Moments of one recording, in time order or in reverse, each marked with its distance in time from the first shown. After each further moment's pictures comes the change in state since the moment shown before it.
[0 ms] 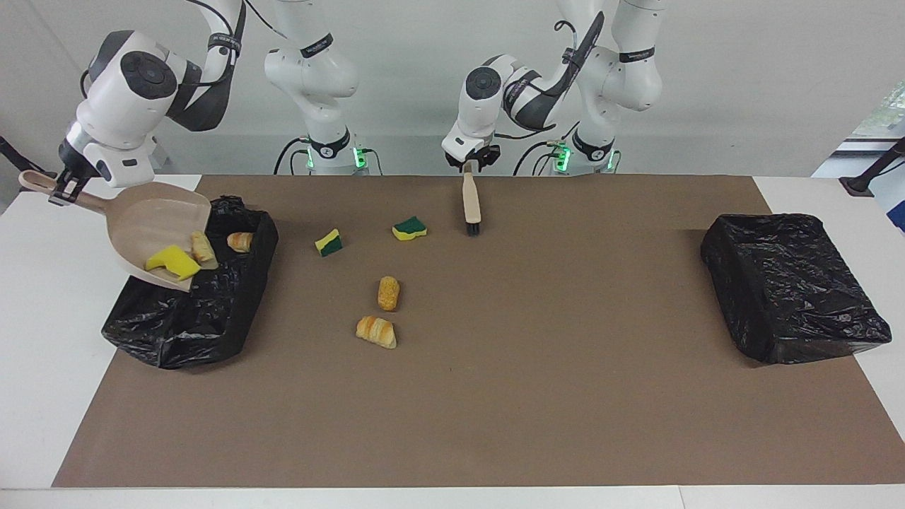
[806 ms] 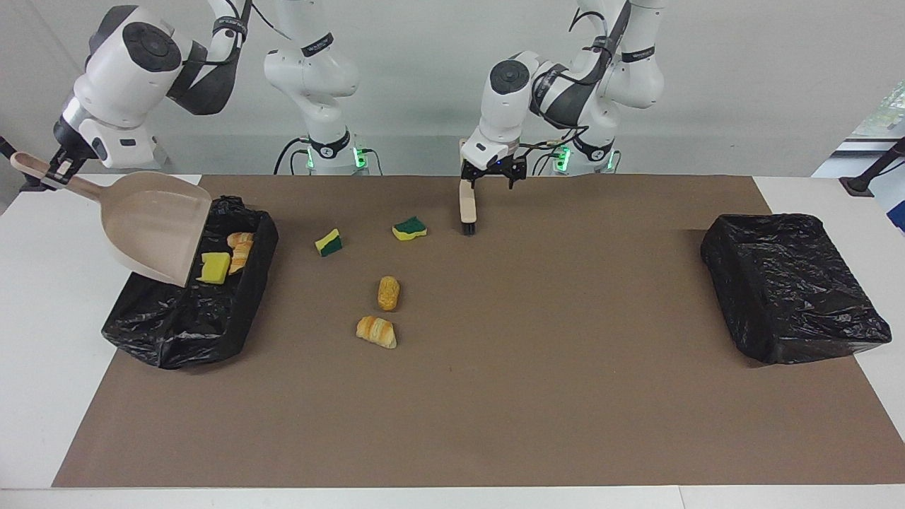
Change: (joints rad) left arm 0.278 -0.021 0.036 0.182 0.236 -0.134 0.201; right arm 0.047 -0.026 0.006 0.078 0.143 -0.065 0.025
